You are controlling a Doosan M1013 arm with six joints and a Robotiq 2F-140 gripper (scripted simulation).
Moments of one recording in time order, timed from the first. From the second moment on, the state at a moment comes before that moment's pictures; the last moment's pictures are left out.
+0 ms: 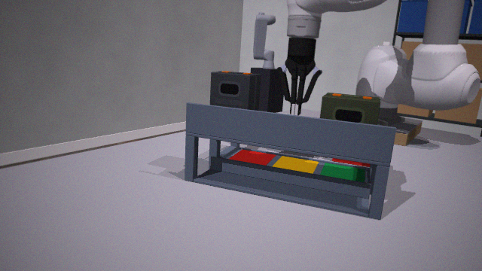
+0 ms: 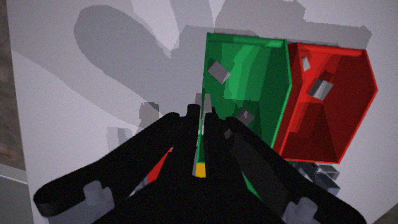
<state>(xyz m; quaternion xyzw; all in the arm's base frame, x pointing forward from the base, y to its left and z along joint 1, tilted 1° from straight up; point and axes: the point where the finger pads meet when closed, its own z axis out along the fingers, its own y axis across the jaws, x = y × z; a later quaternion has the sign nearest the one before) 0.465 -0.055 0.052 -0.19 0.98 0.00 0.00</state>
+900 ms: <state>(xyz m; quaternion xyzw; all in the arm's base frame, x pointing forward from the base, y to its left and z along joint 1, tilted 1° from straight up) 0.465 -0.055 0.043 -0.19 0.98 0.00 0.00</state>
